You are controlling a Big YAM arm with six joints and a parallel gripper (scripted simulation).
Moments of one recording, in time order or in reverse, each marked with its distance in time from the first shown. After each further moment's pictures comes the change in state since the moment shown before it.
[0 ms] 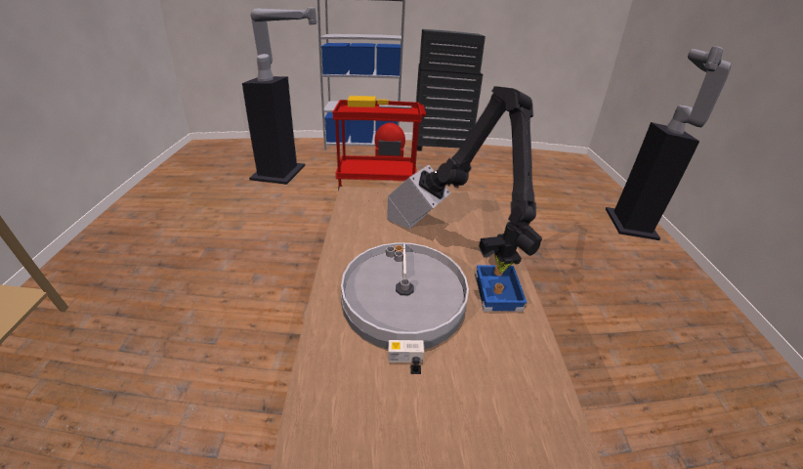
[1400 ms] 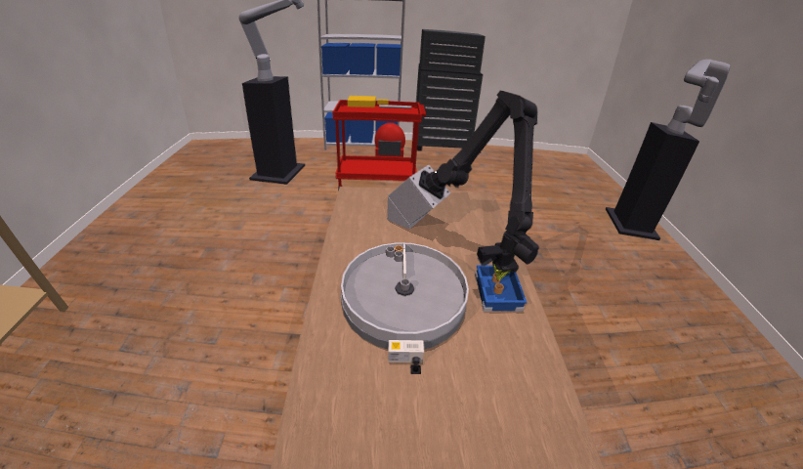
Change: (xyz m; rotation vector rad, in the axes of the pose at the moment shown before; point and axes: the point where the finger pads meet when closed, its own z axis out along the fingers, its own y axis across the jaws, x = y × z) arm 0.000 0.001 0.037 -0.004 0.000 0.001
